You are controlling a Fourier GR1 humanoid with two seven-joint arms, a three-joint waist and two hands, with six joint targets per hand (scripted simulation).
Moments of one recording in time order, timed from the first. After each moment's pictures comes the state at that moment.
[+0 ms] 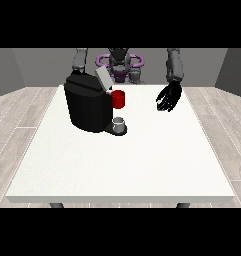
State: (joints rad) left arm -0.46 0.46 -0.06 -0.91 -0.63 -0.03 -0.26; right arm -0.22 -0.03 0.02 -1.37 0.16 -0.15 -0.01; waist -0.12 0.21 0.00
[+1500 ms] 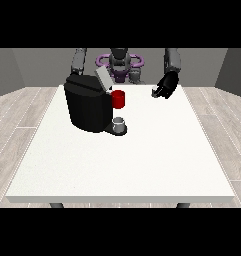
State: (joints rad) left arm -0.65 0.38 -0.07 -0.76 -0.79 -0.22 -0.30; right arm -0.25 -0.05 -0.04 -1.12 0.18 -0.19 -0.05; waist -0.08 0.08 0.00
